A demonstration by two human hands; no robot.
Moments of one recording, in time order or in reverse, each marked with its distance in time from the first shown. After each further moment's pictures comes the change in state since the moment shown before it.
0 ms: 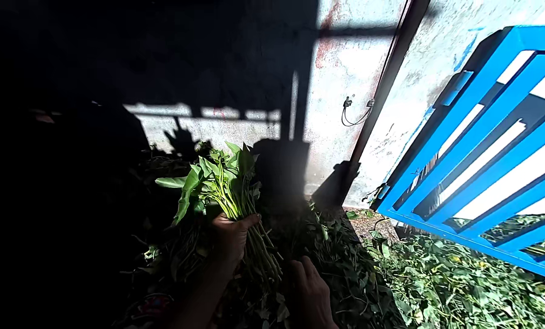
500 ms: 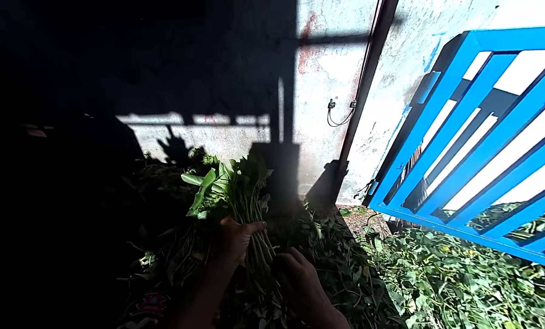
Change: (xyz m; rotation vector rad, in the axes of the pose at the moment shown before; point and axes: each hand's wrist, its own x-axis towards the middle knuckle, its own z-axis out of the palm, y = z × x) left_hand -0.018 0.007 0.019 0.127 -0.138 -0.207; right_hand 0.014 0.018 -0.025 0.524 -0.235 0.006
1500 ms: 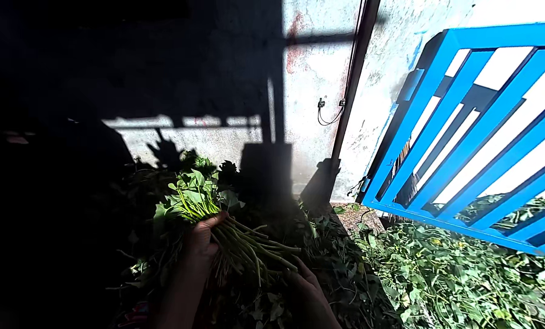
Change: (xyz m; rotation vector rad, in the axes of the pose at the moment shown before) left_hand 0.031 0.000 -0.036 -0.420 0.184 -0.146; right_hand -0.026 -0.003 0.001 1.397 0.196 0.697
